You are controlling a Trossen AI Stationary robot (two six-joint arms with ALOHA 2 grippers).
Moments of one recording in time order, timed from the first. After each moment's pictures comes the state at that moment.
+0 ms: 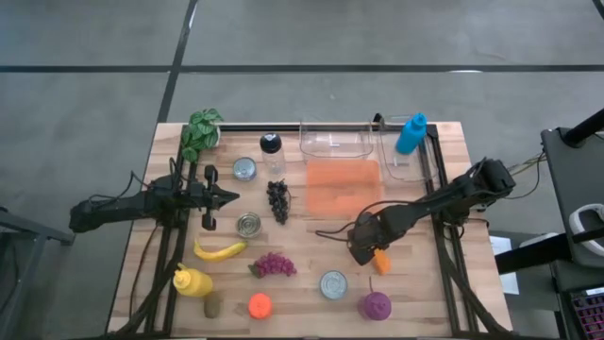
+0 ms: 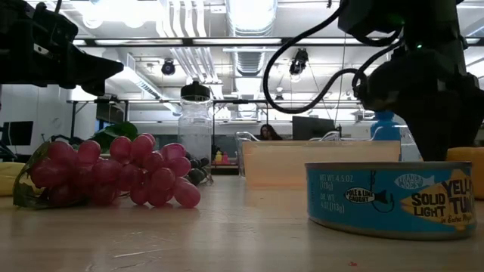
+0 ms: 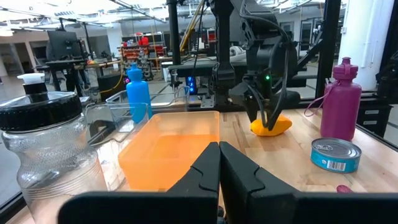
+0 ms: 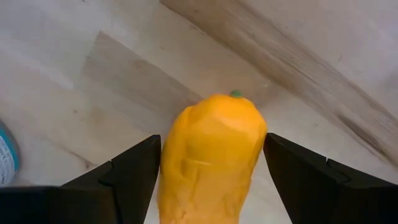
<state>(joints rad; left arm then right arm) 0.13 0.02 0.00 0.03 0.09 0.08 0.33 1.63 0.96 -0.85 -0.08 1.33</state>
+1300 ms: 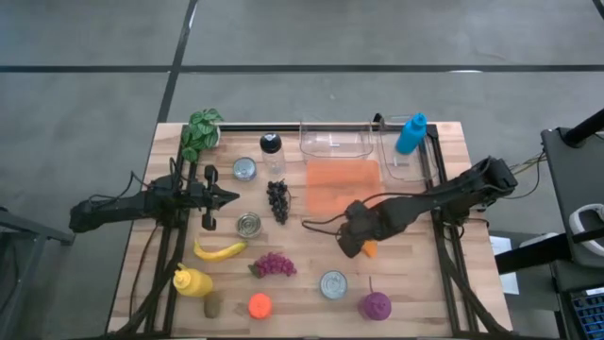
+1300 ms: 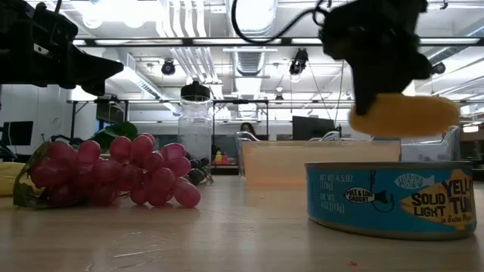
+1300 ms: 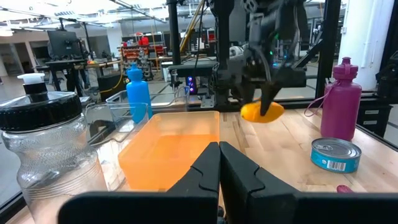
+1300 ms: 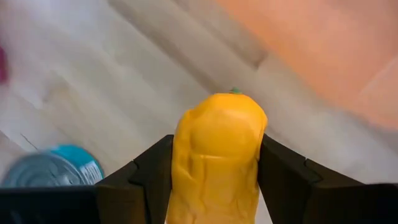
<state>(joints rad) 0.13 0.02 0.00 0.03 0.09 0.08 0.31 1.61 1.19 -0.95 0.20 1.19</state>
